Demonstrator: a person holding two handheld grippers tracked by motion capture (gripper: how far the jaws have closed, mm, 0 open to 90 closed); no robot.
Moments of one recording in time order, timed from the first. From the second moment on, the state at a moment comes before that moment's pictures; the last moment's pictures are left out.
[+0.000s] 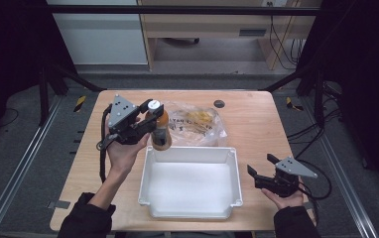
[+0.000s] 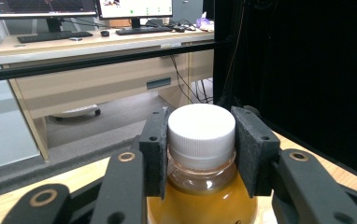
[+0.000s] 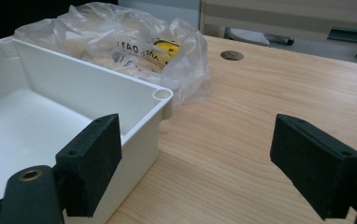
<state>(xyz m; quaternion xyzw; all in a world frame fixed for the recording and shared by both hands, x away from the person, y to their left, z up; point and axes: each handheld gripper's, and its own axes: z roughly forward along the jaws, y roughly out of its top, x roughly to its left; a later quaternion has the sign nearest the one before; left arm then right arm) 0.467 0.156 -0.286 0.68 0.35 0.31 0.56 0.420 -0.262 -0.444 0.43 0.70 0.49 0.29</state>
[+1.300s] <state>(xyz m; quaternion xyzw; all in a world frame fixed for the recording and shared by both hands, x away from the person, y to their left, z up) 0.439 0.161 -0.343 0.71 0.36 0.29 0.54 0.419 -0.262 -0.444 0.43 0.70 0.49 0.29</state>
